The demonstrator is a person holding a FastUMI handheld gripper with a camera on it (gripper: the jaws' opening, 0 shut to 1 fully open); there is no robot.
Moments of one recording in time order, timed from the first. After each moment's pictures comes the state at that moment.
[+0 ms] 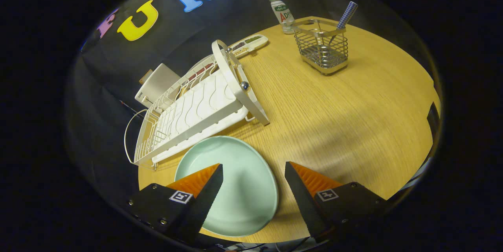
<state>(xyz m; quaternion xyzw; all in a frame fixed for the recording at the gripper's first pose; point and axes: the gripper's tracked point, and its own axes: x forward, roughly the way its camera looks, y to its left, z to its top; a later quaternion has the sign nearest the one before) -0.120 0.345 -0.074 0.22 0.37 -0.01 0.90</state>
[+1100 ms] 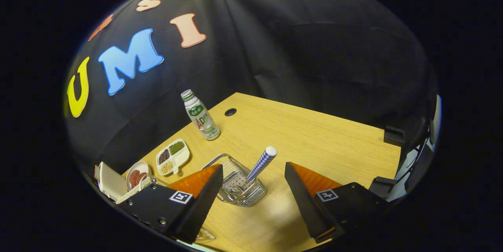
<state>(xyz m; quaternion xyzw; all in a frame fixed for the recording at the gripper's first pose) -0.011 0.113 0.036 0.24 0.18 -0.32 0.90</state>
